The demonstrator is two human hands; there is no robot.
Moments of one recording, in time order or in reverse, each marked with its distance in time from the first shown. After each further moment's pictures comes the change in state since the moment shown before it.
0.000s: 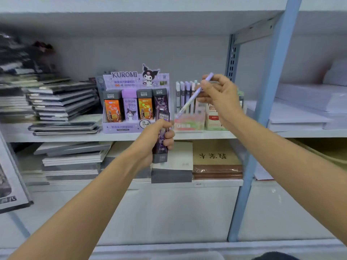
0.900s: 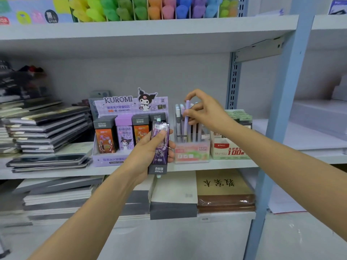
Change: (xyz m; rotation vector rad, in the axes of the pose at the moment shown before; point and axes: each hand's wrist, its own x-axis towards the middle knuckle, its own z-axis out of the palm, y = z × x) left_hand 0.049 0.027 -0.017 0.110 0.051 0.185; right_hand 0.078 0.025 0.009 -0.556 -0.313 0.023
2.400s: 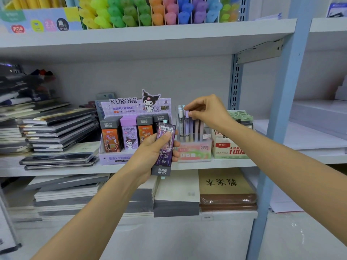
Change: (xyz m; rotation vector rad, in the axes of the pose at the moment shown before) left_hand -0.011 0.005 0.005 0.076 -0.016 0.002; right_hand 0.001 -0.002 0.000 -0.132 0.108 -0.029
